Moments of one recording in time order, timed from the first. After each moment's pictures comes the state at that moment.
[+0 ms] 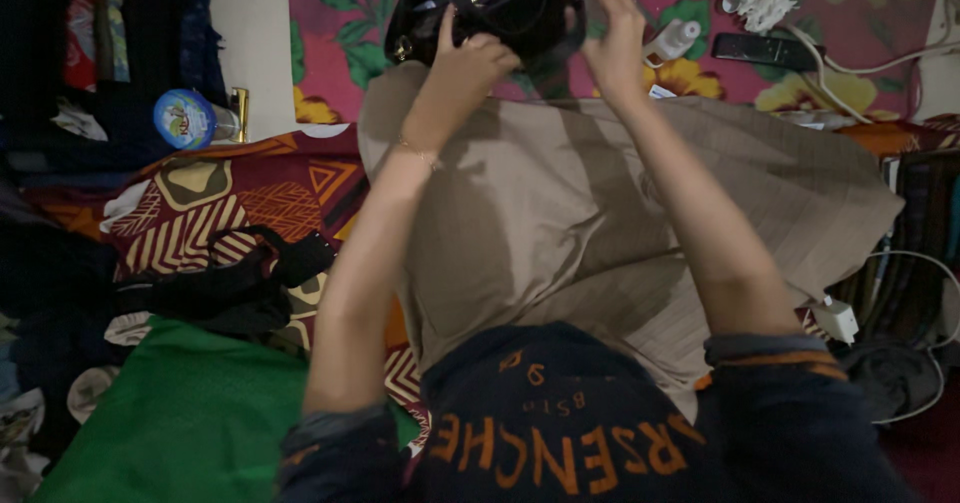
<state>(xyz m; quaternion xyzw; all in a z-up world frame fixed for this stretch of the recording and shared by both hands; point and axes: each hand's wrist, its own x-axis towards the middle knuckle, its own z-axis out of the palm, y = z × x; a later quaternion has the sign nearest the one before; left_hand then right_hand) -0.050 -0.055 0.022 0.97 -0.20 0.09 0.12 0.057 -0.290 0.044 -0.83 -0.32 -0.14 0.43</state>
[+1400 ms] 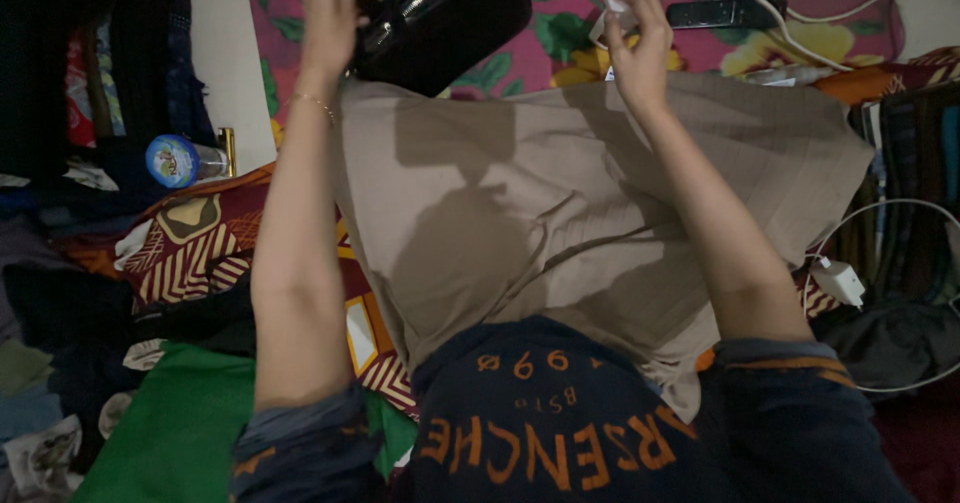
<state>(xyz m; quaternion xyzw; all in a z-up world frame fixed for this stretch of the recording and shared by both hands) 0.008 0.041 0.024 0.85 0.08 0.08 0.51 0.046 -0.414 0.032 -0.83 -0.21 -0.16 0.49</state>
